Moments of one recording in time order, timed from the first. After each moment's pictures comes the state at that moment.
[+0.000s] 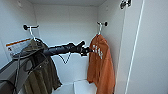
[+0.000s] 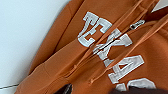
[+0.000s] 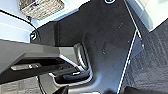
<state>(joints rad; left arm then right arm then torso) -0.03 2.79 -1.82 0.21 0.50 -1.10 -1.65 2.94 -2.65 -0.92 0.15 0.93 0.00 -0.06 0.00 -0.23</state>
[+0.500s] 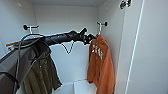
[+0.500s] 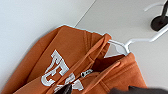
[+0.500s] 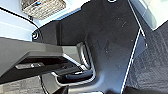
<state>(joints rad) -0.19 2.88 -1.95 0.19 0.45 -1.21 -1.65 2.95 -2.65 -0.92 0.15 0.93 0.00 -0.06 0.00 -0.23</state>
